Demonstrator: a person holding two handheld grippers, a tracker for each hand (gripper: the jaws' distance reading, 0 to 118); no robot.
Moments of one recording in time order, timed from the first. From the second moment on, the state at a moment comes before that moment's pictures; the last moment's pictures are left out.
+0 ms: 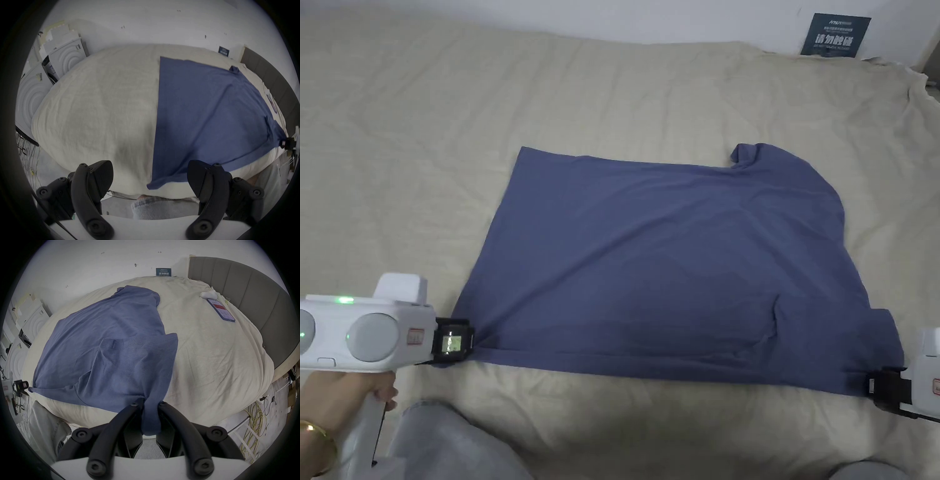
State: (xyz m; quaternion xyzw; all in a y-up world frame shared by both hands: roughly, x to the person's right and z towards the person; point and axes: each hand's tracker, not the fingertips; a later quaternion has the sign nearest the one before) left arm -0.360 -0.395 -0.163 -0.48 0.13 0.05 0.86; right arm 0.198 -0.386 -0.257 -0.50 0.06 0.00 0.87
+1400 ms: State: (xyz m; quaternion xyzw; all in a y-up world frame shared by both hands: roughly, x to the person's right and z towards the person) left arm -0.373 -0.344 -0.370 -0.38 0.16 0.08 0.91; right arm 0.148 -0.345 -0.480 -0.47 0.00 -0.01 0.88
